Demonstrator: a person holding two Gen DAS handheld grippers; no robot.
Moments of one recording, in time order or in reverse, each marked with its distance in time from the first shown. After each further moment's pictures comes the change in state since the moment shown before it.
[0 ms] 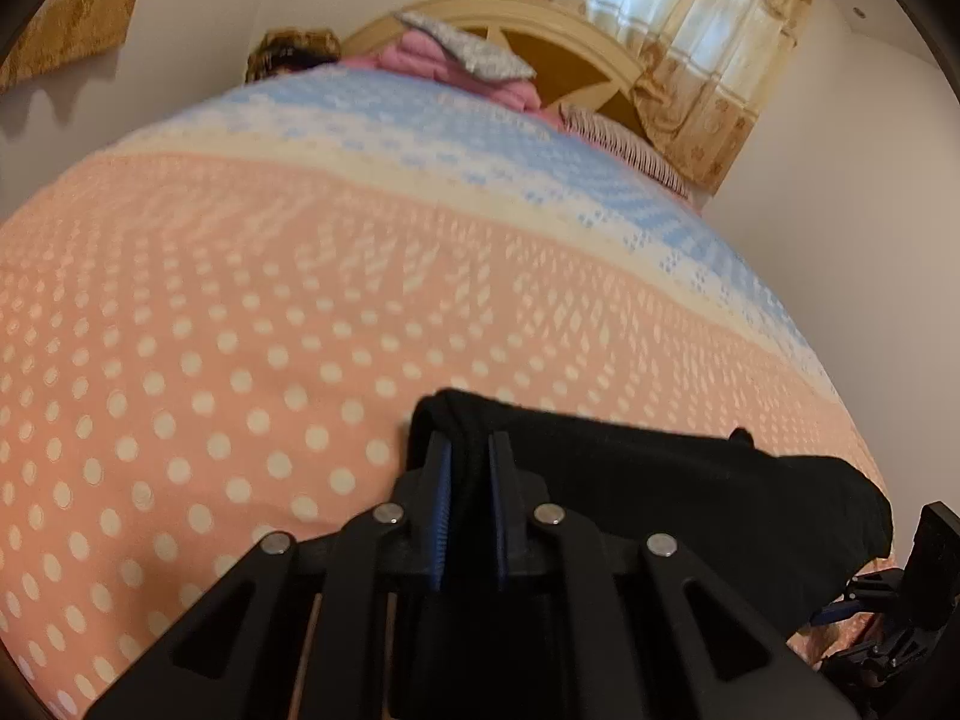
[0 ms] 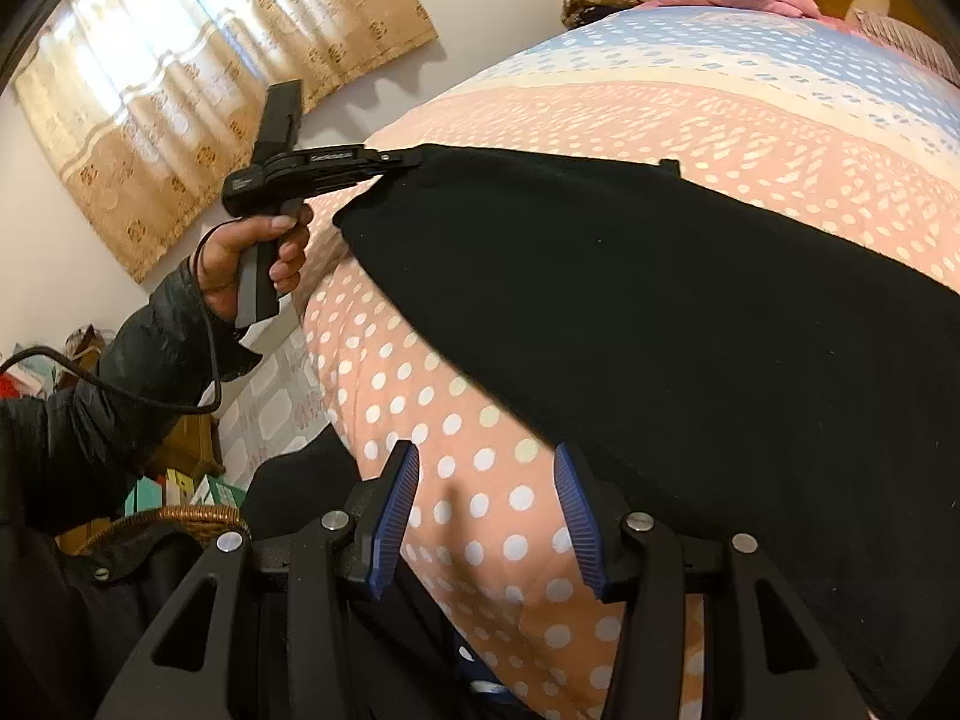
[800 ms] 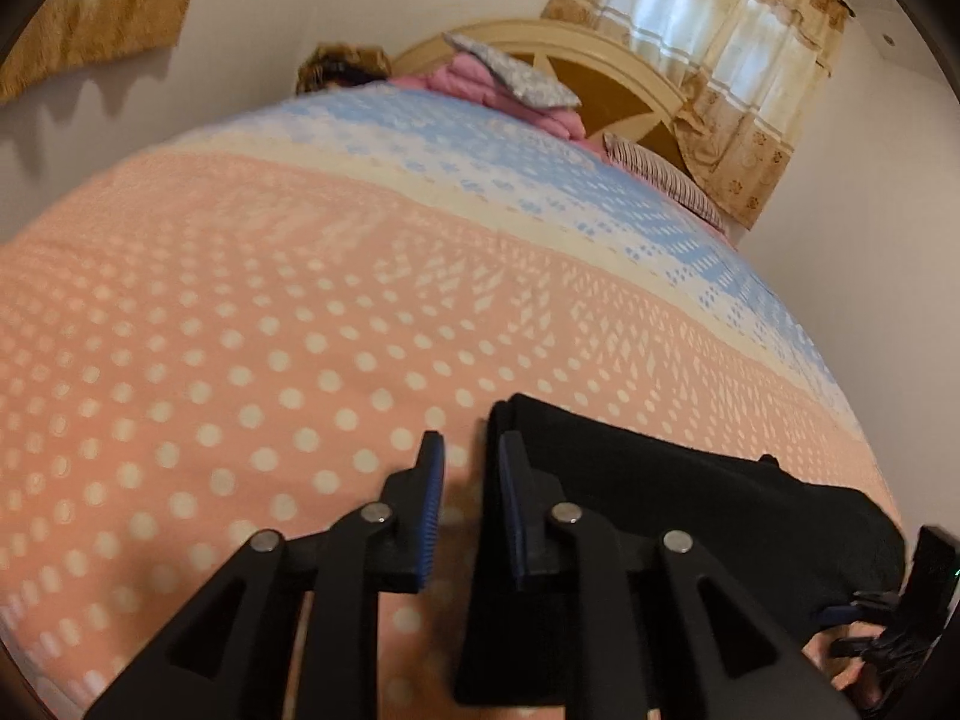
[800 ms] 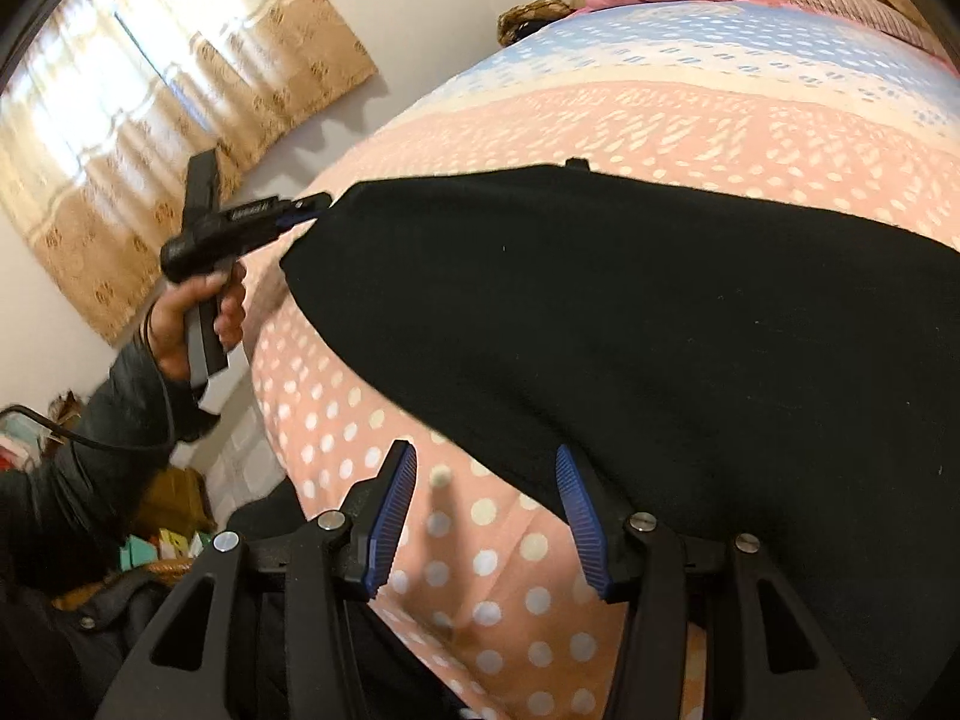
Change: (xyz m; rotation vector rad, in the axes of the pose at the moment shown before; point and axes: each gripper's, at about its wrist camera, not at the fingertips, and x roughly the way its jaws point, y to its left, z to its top) left arm -0.020 0.020 -0.007 -0.055 -0.066 0.098; right arm -0.005 -0.031 -0.003 0.120 -0.069 -0.056
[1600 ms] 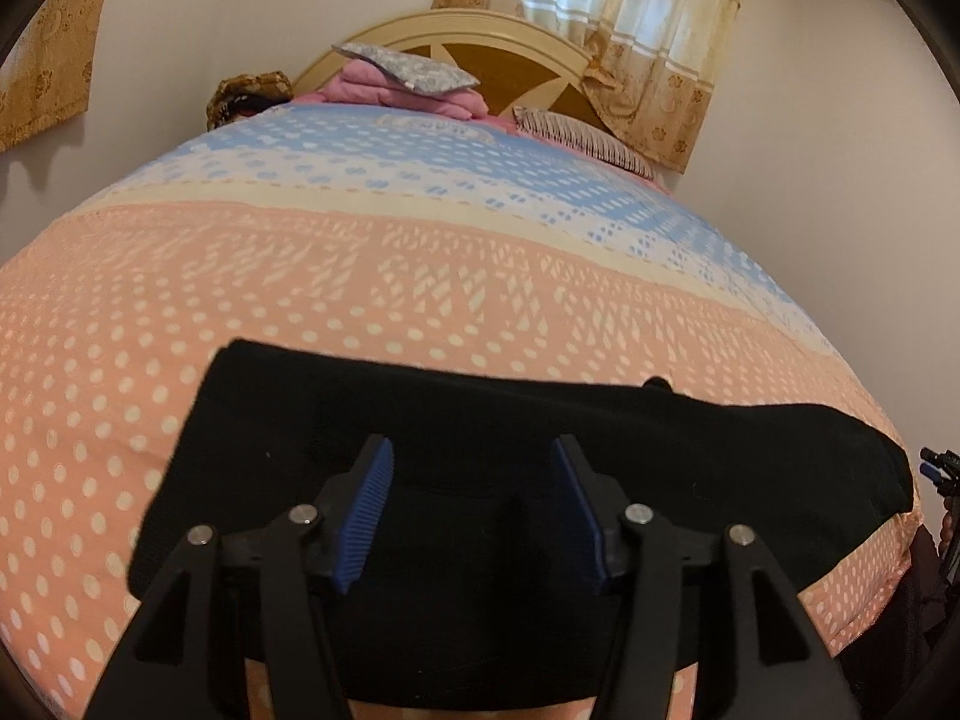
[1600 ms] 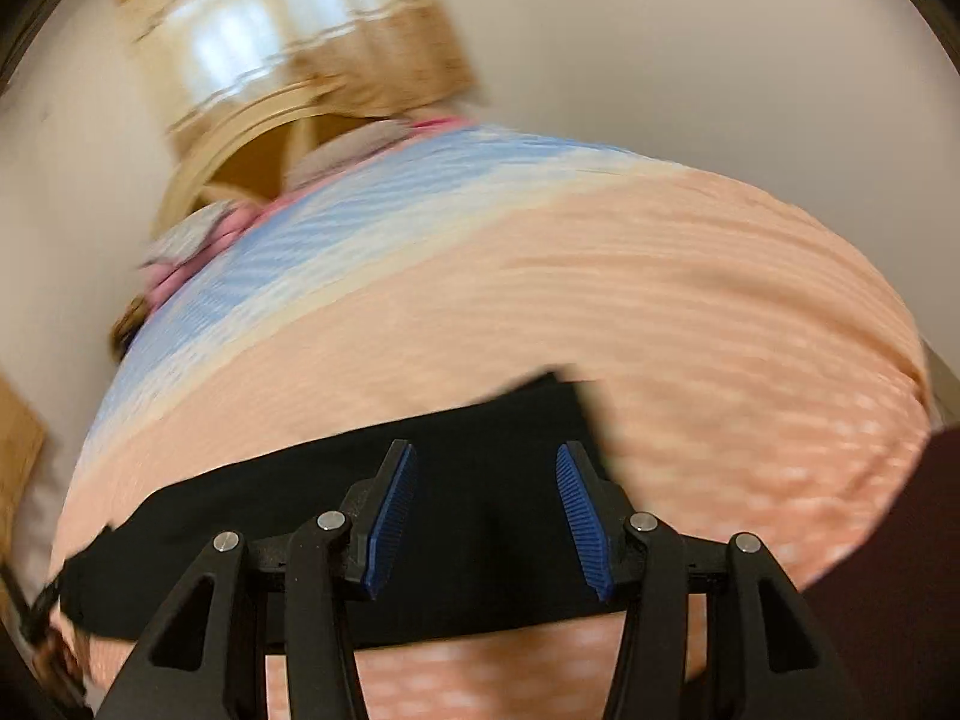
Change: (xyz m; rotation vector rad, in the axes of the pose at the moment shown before) left arm 0.016 -0.110 -0.039 0.172 0.024 -0.074; right arm -0.359 -0.236 -0.164 0.707 -0.517 -0.775
